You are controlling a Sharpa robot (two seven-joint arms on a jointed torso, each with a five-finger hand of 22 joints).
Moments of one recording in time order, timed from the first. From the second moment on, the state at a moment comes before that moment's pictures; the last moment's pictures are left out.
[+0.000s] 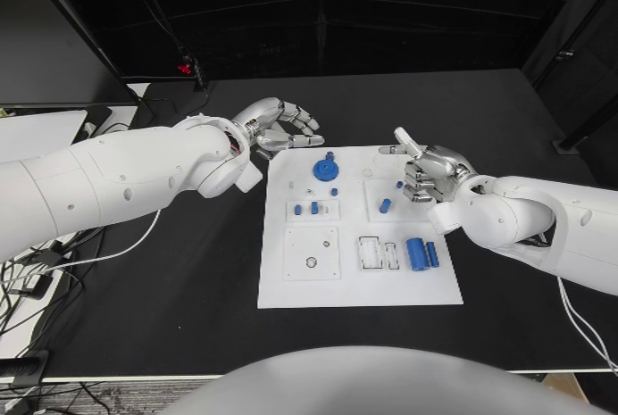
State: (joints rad) left arm 1.37 -0.59 -0.24 1.24 -0.60 -0.25 0.21; left_hand 1.46 -0.04 -0.11 0.28 0.31 0.56 0.17 0.34 0.54 0.59 0.16 0.51 0.53 1.47 0.09 1.57 1.31 0.03 1.46 0.20 1.49 1.31; right arm 1.15 -0.95 -0.10 1.59 -0.04 -0.31 0.21; right_hand 1.09 0.24 -0.39 0.29 0.06 0.55 0.12 0.39 0.07 1.46 0.04 1.57 1.31 1.46 0.00 1.57 1.31 0.01 1.46 0.11 1.52 1.31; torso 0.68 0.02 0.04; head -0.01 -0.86
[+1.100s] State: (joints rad) left arm 1.28 -0.38 -0.24 0.99 -1.59 -0.38 0.44; left_hand 1.63 -0.09 0.08 0.29 0.15 0.87 0.17 0.19 0.17 0.88 0.12 0.34 0.08 1.47 0.06 1.57 1.31 0.01 1.47 0.17 1.57 1.31; right arm 1.15 -0.95 -0.10 1.59 -0.04 -0.31 0.25; right_hand 1.09 0.24 -0.39 0.29 0.06 0.55 0.13 0.39 0.07 1.46 0.04 1.57 1.31 1.46 0.00 1.57 1.31 0.01 1.46 0.11 1.52 1.31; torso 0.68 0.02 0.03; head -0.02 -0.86
